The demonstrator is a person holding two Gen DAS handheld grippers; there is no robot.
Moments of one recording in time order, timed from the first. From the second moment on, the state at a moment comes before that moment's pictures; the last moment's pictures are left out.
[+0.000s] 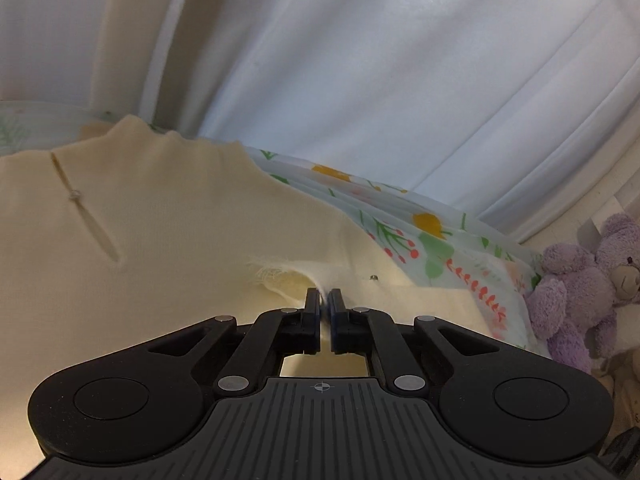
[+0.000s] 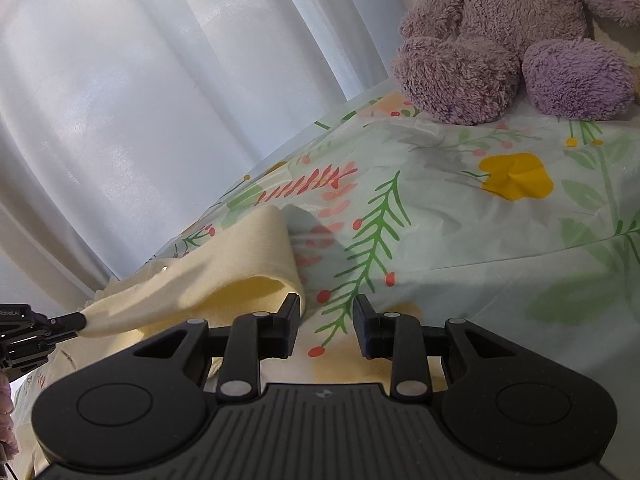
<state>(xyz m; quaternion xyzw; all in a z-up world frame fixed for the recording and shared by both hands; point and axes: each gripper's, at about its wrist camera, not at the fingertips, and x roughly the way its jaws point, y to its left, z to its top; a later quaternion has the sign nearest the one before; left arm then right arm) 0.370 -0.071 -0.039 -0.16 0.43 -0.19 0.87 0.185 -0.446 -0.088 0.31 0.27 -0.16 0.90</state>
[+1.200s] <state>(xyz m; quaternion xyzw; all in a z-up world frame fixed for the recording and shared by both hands) 0.344 0.080 -0.038 -0.13 0.41 -0.03 0.90 0.255 -0.372 -0.094 0.44 0.33 0.04 0.83</state>
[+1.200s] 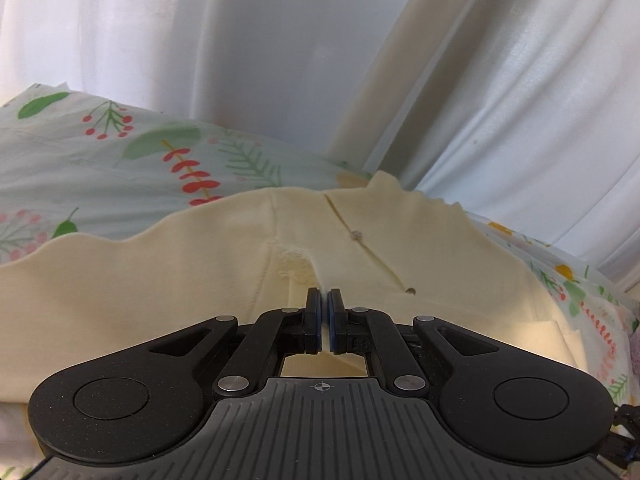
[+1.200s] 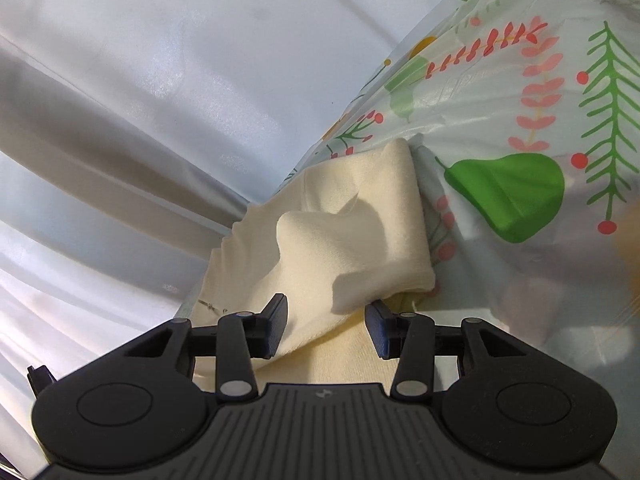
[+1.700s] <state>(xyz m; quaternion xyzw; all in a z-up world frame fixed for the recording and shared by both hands) 0.363 0.107 -0.078 -0.22 0.44 -0.06 0.87 0.265 -0.369 -0.109 0.48 0.34 0.02 0.81</state>
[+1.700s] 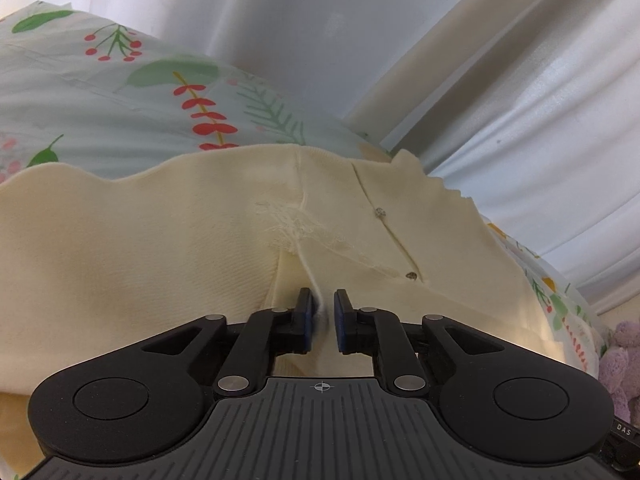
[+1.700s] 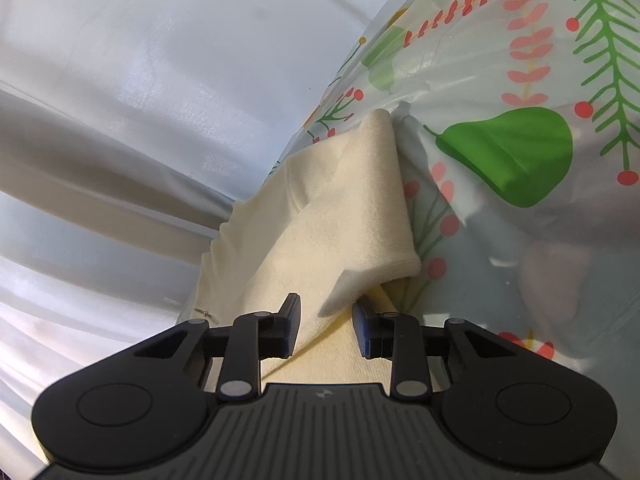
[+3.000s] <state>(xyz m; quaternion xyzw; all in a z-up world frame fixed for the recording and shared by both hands) 0.350 0.091 -0.051 -0.07 0.42 -0.02 0.91 0.370 -0.323 -0.067 0.00 0.40 0.10 0.91</state>
